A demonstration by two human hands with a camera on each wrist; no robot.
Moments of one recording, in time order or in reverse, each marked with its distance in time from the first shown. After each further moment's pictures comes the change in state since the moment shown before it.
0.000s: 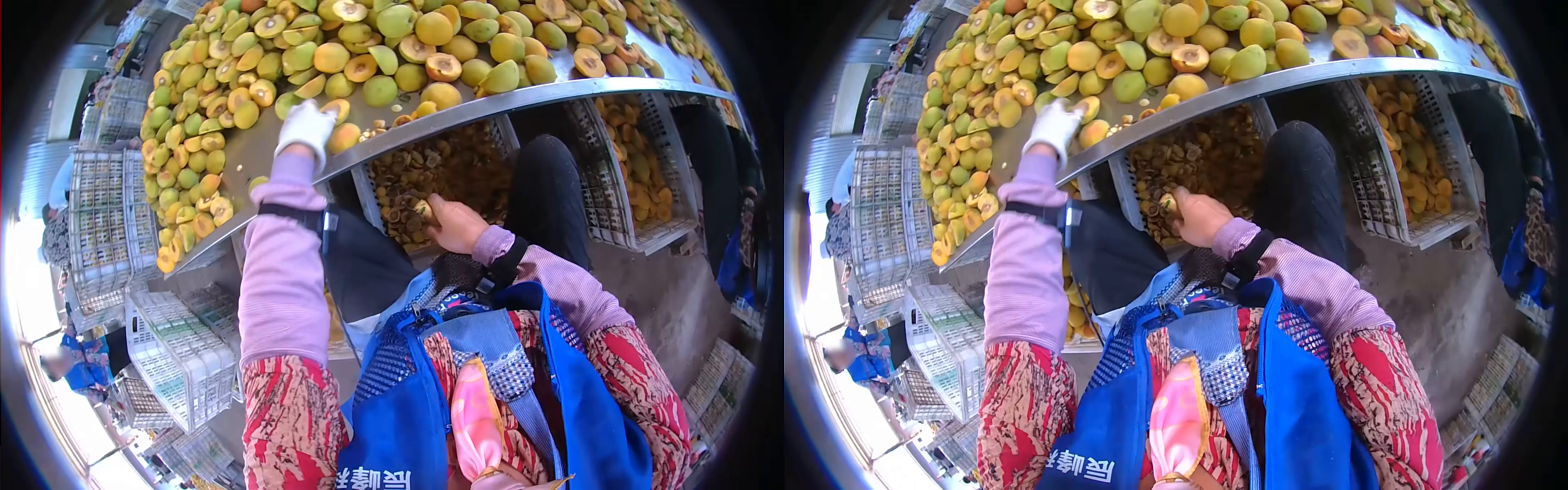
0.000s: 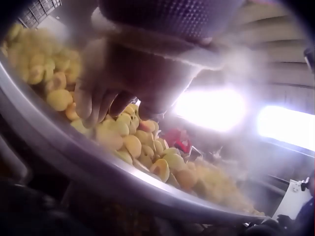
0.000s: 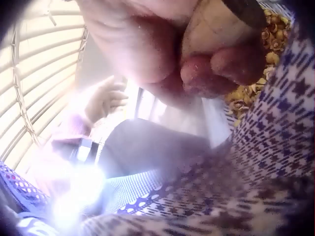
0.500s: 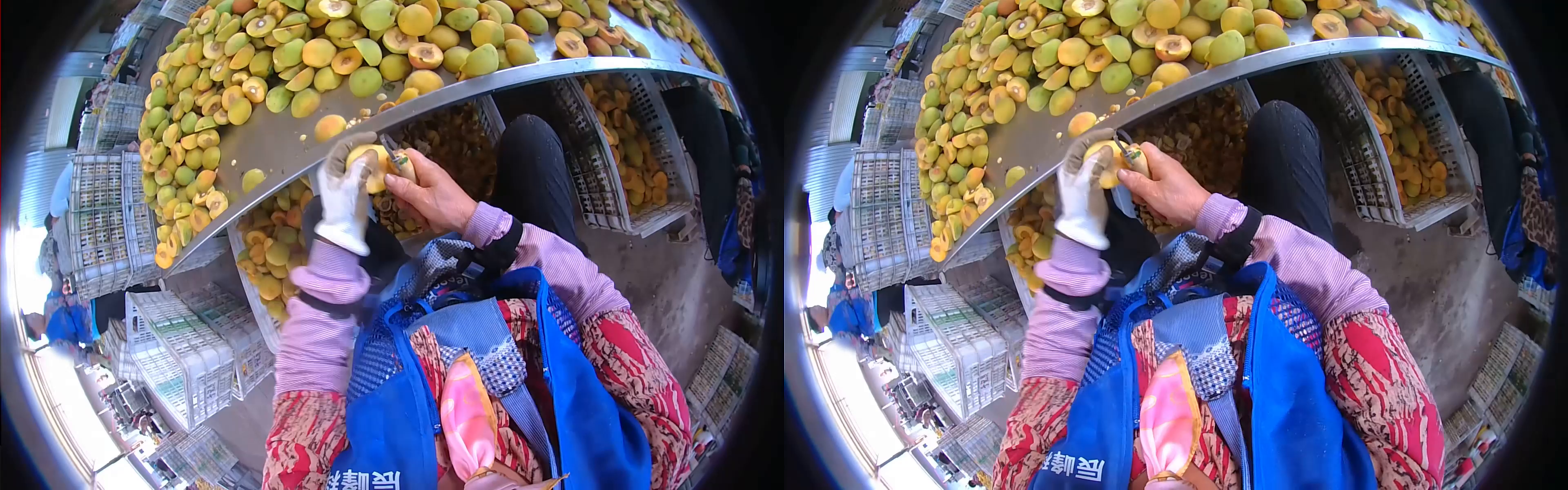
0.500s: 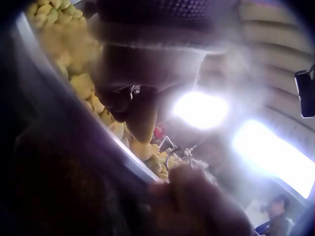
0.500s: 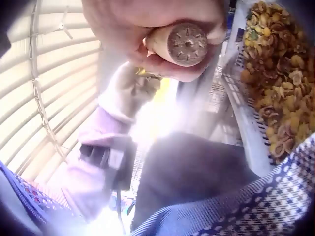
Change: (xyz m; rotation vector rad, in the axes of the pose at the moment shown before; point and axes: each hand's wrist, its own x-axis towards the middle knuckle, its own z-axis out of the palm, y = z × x) left_hand -0.156 0.051 0.021 -1.592 -0.029 0.096; right_hand -0.017 -0.047 -0.028 1.020 0.029 -0.145
